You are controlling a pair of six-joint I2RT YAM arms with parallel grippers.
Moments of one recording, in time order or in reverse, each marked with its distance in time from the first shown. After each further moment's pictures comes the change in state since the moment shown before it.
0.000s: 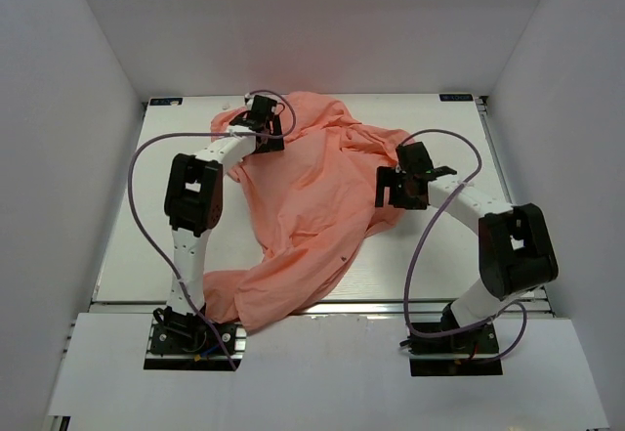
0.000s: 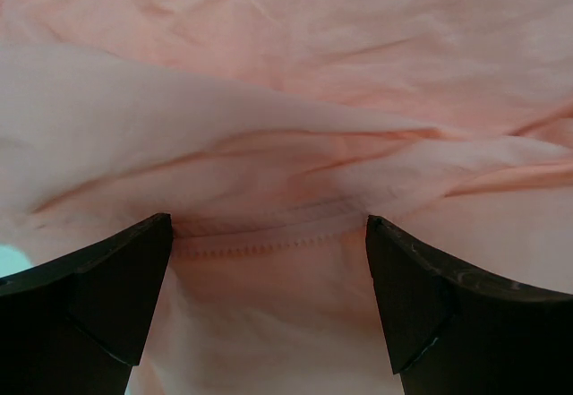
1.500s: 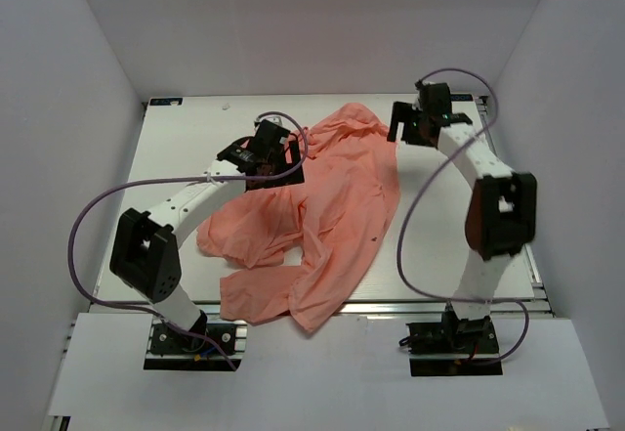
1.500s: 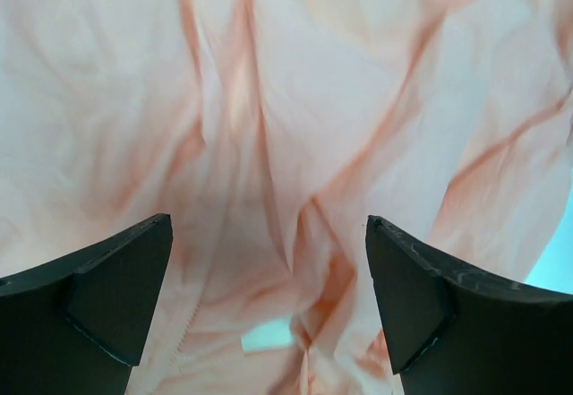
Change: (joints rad) left arm -0.229 -0.580 -0.470 -0.172 0.177 -0.200; right arm -0.173 0.423 0.676 -0.036 -0.065 -0.111
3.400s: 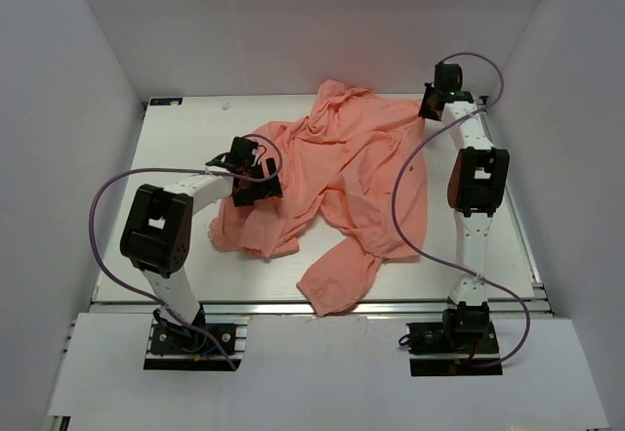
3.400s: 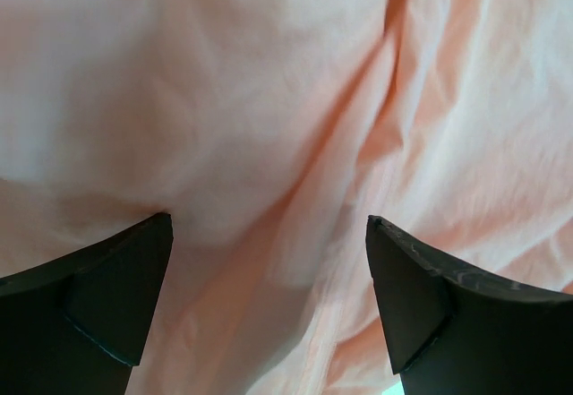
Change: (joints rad) left arm 0.242 0.140 -0.248 0.307 0.246 0.068; right arm -0.136 0.492 0.589 -0.077 0.139 0.021
